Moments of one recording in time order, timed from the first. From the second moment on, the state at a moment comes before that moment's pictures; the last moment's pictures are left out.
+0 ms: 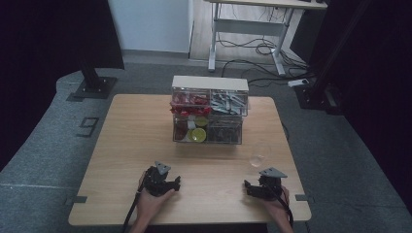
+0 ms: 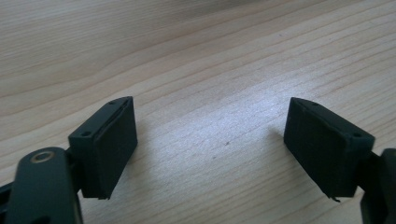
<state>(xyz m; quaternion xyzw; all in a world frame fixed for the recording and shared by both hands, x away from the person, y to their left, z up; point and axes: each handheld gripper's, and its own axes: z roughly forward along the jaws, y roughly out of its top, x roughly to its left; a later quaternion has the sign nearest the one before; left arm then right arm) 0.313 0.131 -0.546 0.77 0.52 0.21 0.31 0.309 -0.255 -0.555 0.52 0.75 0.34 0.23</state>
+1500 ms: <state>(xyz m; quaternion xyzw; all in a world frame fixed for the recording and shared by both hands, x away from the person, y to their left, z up) 0.295 0.149 -0.483 0.73 0.48 0.21 0.44 0.305 -0.255 -0.555 0.52 0.75 0.34 0.23</state>
